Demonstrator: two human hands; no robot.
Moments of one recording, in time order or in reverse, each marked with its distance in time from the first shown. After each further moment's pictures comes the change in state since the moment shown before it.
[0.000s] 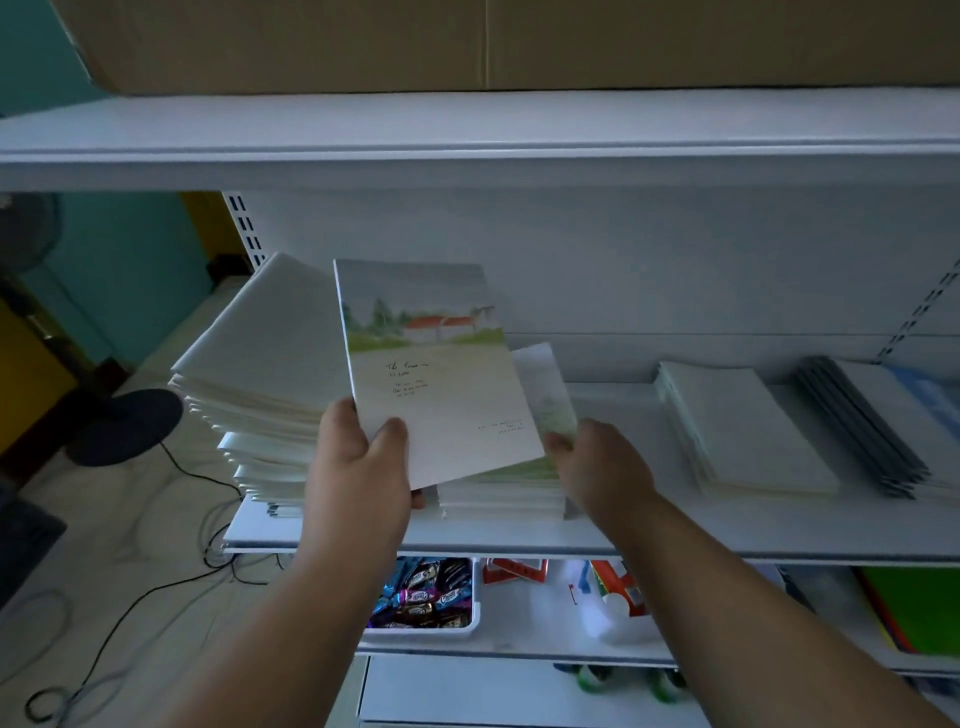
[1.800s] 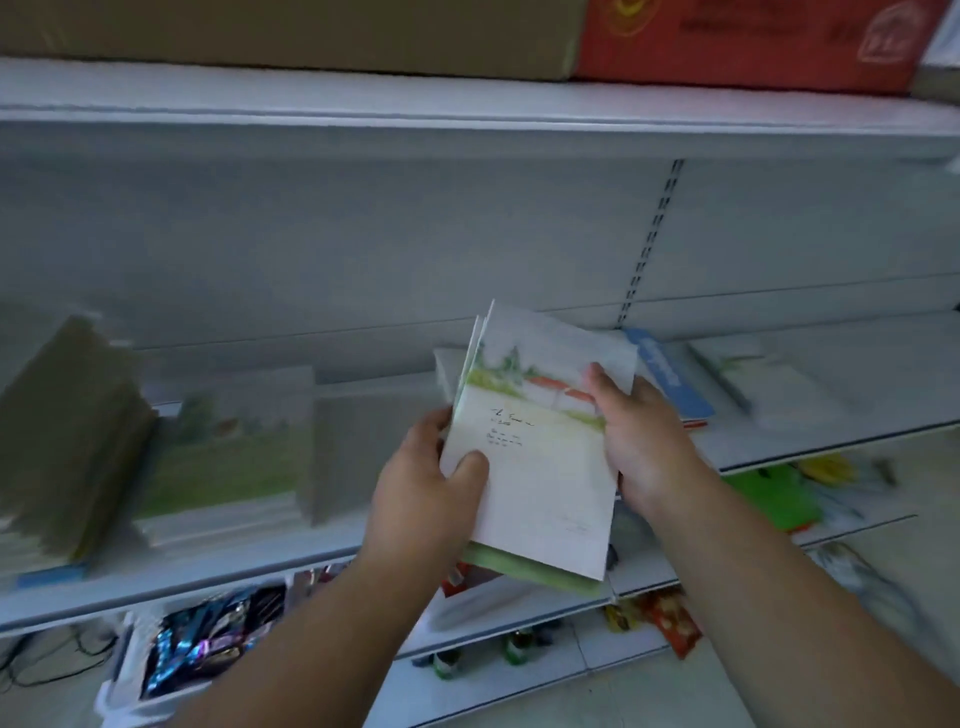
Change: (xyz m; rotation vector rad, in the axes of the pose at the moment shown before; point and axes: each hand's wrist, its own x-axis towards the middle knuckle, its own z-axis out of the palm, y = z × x) left_hand -0.124 -0.013 0.215 0.253 -0.558 0.022; right_hand -0.037 0.202 -0.164 1.101 0.239 0.255
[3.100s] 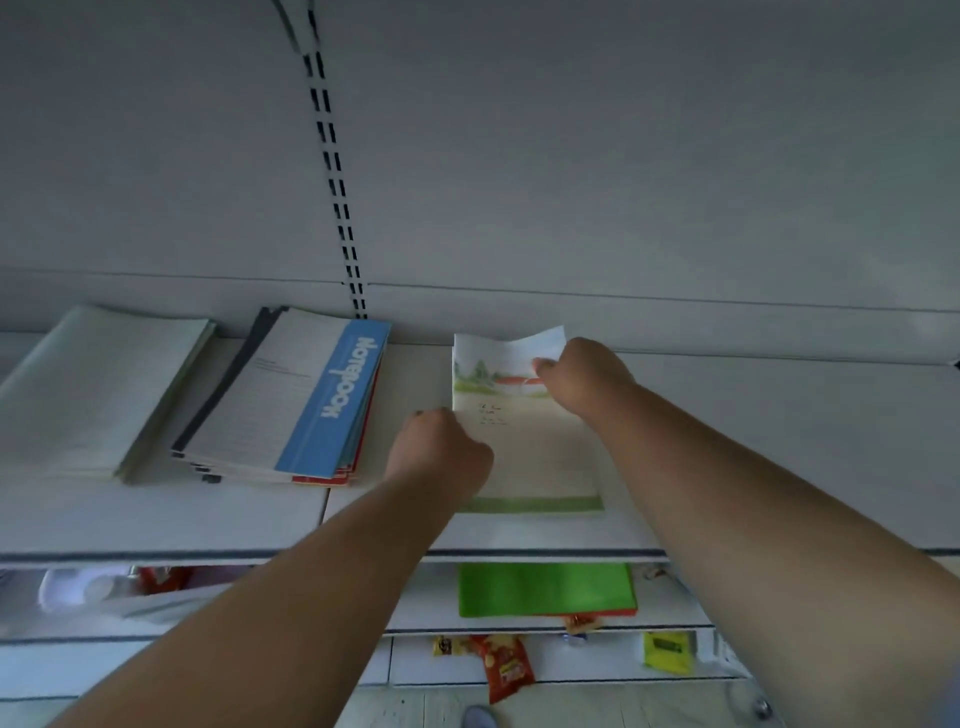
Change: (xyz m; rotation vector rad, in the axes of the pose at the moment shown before) left_hand 0.164 0.072 0.506 0.584 0.011 -0.328; right_hand 0.387 0.016 -0.355 -1.224 -0.264 -0.123
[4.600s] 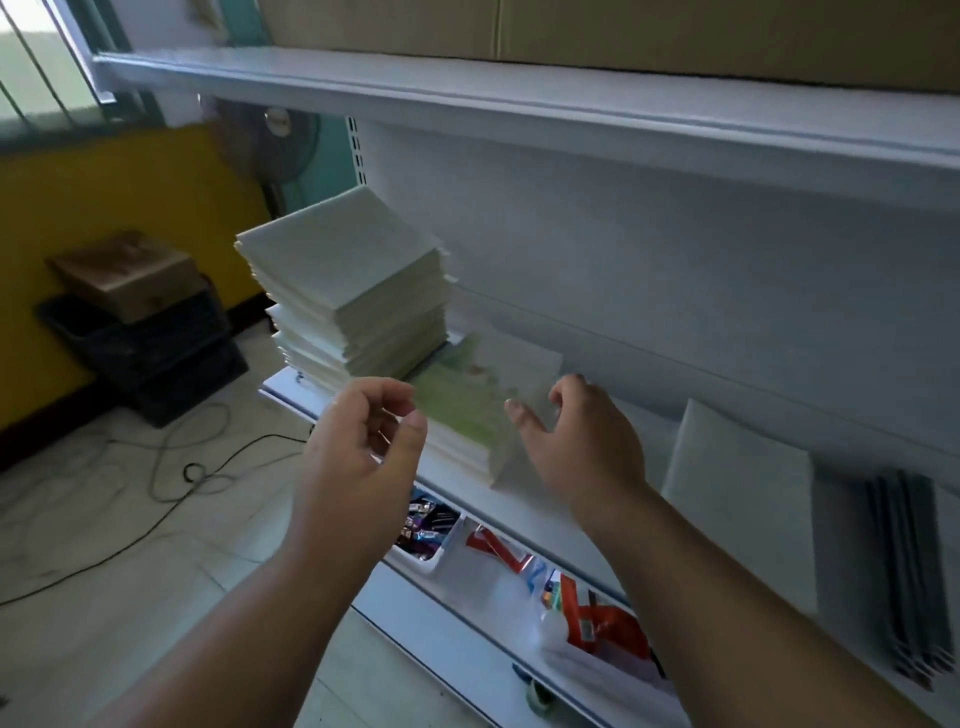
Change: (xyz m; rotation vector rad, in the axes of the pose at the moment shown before) left_hand -0.118 -0.458 -0.415 -0.529 0.984 0.123; right_hand -0.228 -0.569 0.220 0.174 0.121 -0.736
